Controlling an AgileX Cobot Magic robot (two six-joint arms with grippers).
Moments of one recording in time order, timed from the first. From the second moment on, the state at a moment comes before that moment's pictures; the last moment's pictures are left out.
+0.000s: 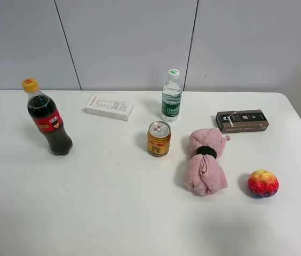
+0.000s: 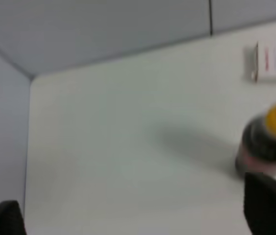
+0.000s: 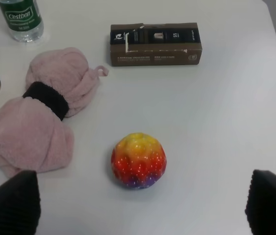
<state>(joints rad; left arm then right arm) 0.04 1.05 -1.34 0.16 1.09 0.13 0.07 0.00 -0.49 -0.02 1.06 -0.01</state>
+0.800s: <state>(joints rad) 0.04 0.51 -0.92 0.21 1.22 -0.01 0.07 0.00 -0.49 -0.02 1.06 -0.01</state>
